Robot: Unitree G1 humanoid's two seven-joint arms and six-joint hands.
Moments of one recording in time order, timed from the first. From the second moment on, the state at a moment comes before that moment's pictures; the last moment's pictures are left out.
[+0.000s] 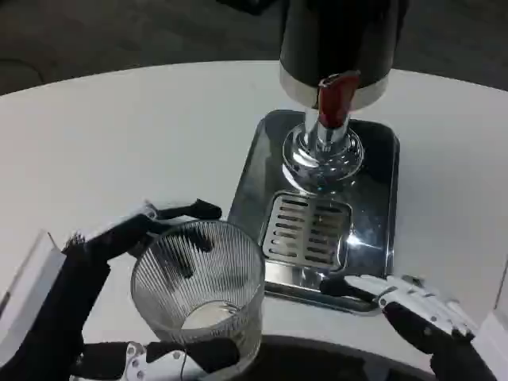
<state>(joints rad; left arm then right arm) 0.22 0.28 0.23 -0.35 0.17 -0.71 -0.18 0.79 -0.11 0.00 -1.03 -0.57 -0.32 0.30</state>
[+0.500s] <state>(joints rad) 0.22 0.25 0.23 -0.30 0.25 -0.78 -0.10 0.79 -0.10 0.01 -1.03 -0.58 -0.31 0.30</state>
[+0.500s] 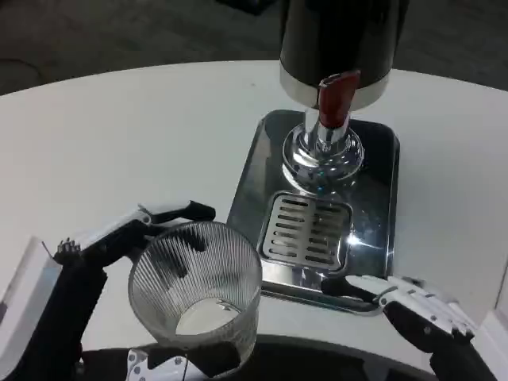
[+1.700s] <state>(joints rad) -0.25 0.37 0.17 0.23 0.50 -0.81 0.12 0.87 -0.09 0.00 -1.03 -0.58 -0.34 0.26</state>
